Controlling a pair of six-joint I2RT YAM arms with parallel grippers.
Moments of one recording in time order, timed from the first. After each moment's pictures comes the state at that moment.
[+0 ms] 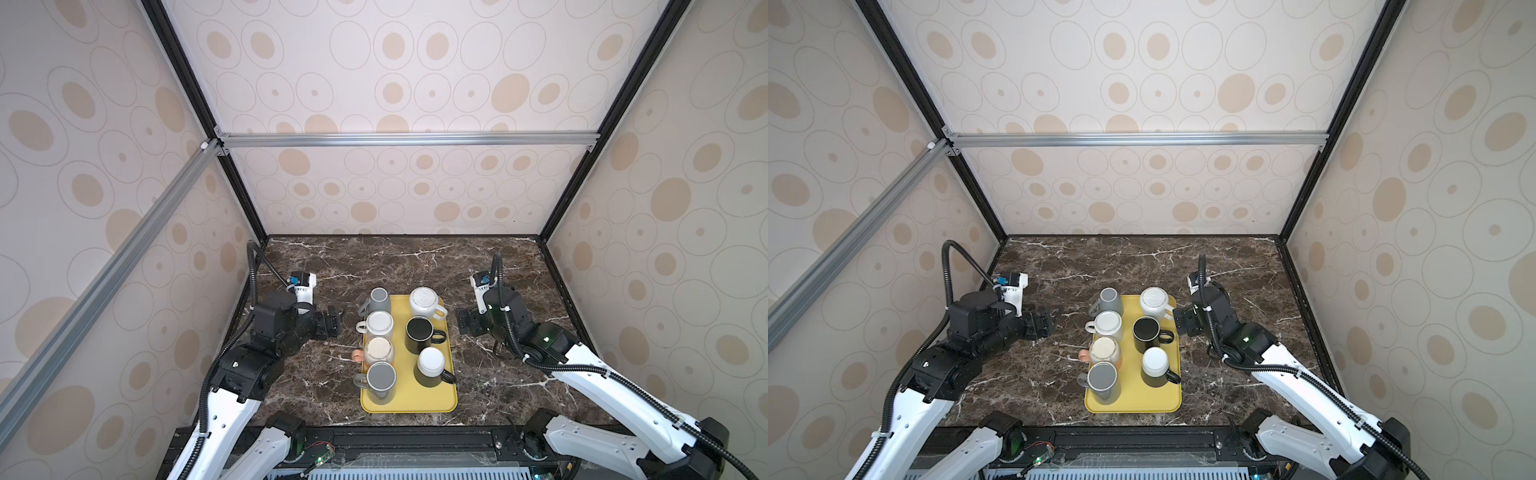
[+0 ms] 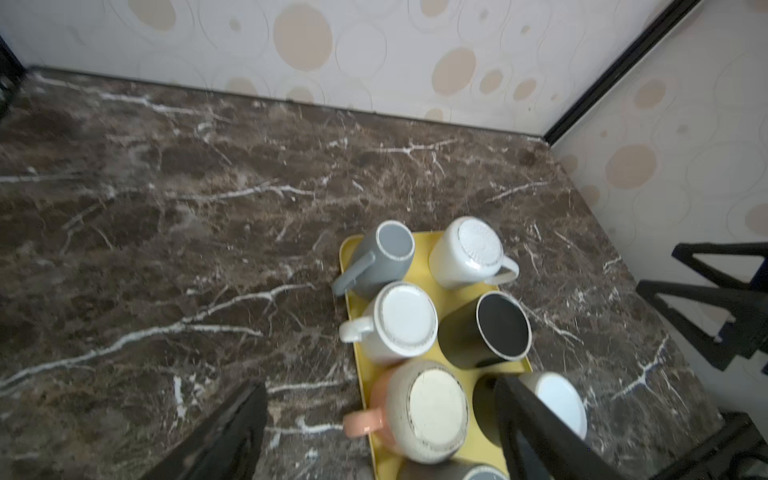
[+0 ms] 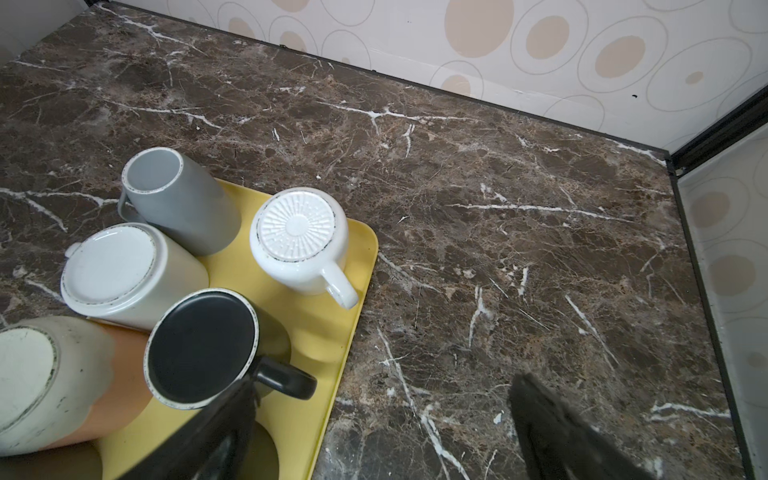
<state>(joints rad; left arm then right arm) -0.35 0.73 0.94 -0.77 0.10 -0.33 0.67 1.01 0.90 -0.56 0.35 0.19</state>
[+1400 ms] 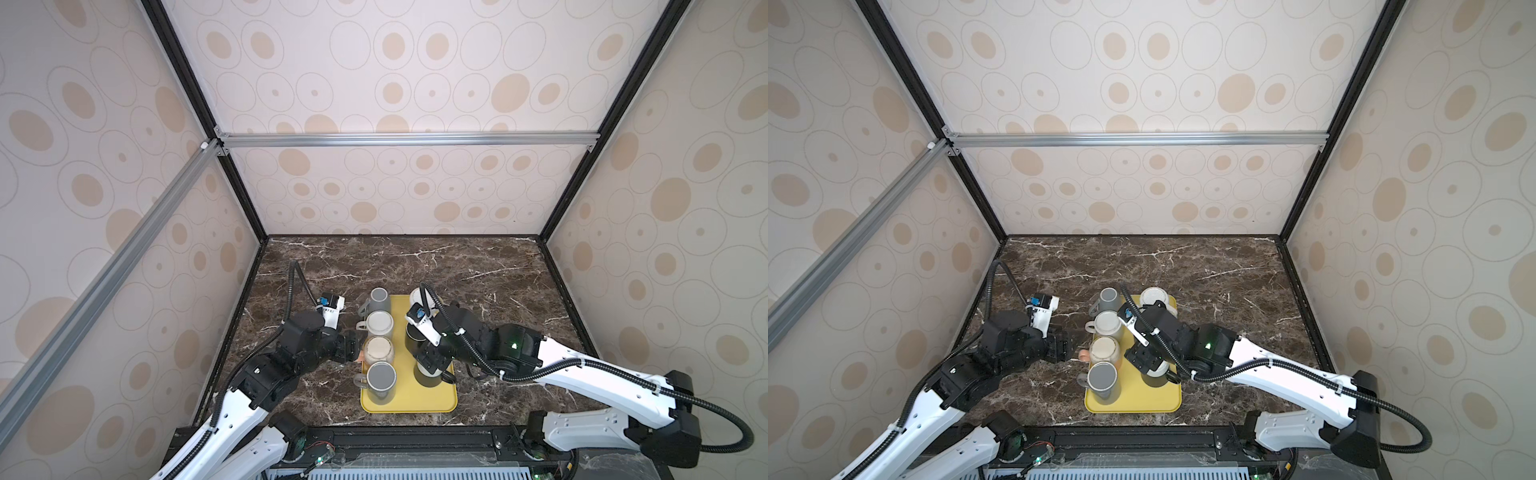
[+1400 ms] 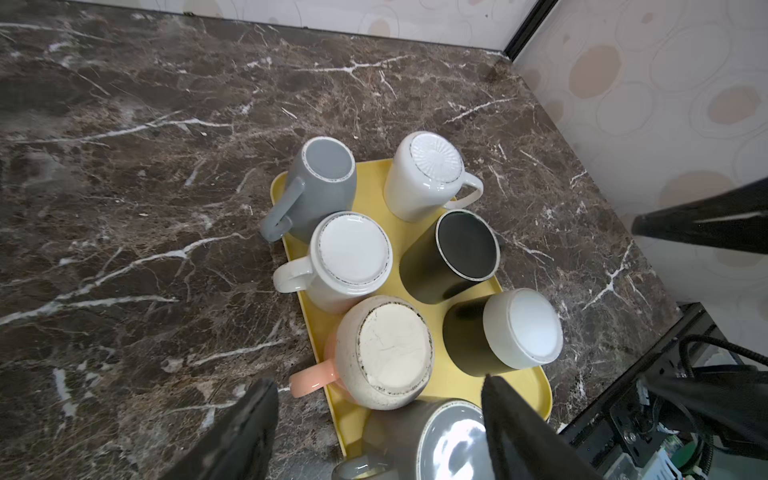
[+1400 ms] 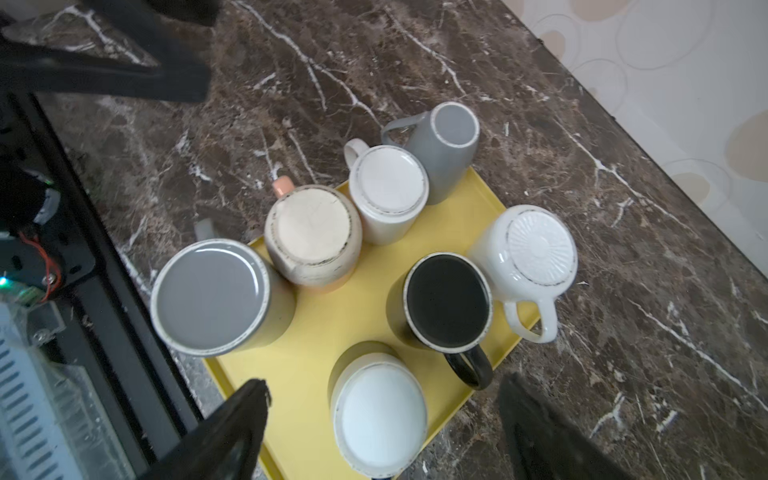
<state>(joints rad) -0.60 0.71 0.76 -0.64 0.05 -0.39 1.12 1.21 1.14 -0.74 0.24 0.01</state>
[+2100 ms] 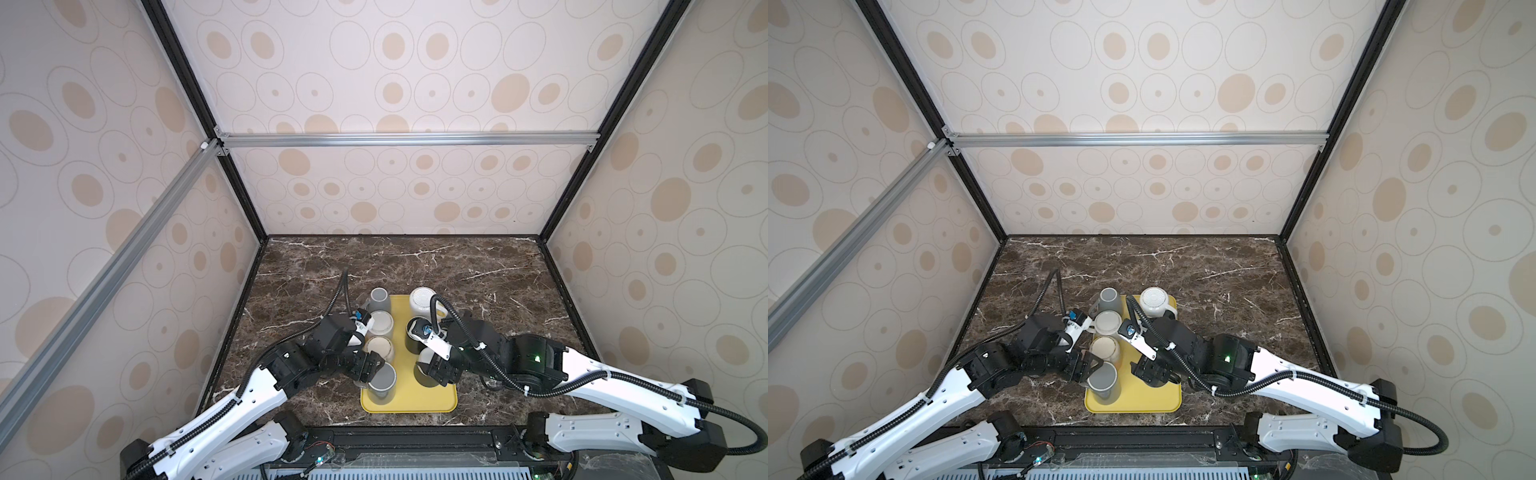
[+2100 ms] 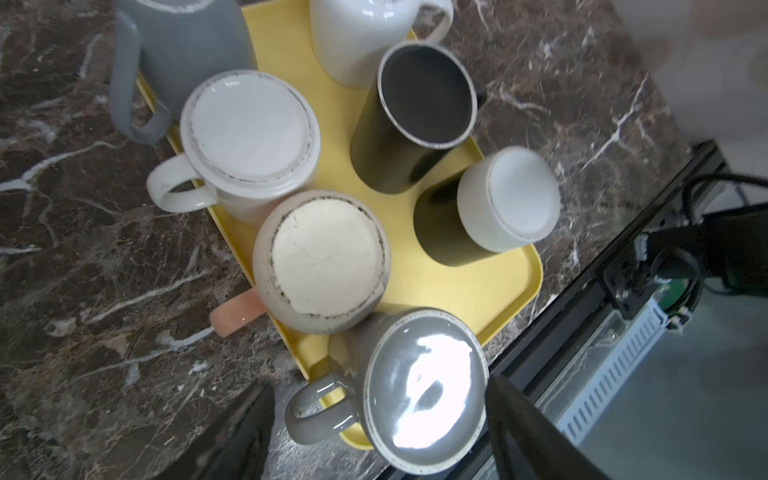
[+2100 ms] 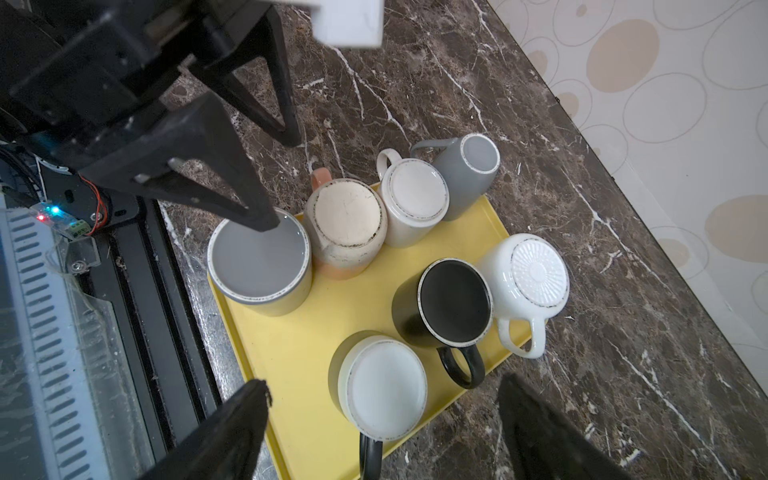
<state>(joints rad) -0.82 0.89 0.80 -0.80 0.09 -0.34 1.18 1.09 1.10 -0.76 0.25 -0.09</state>
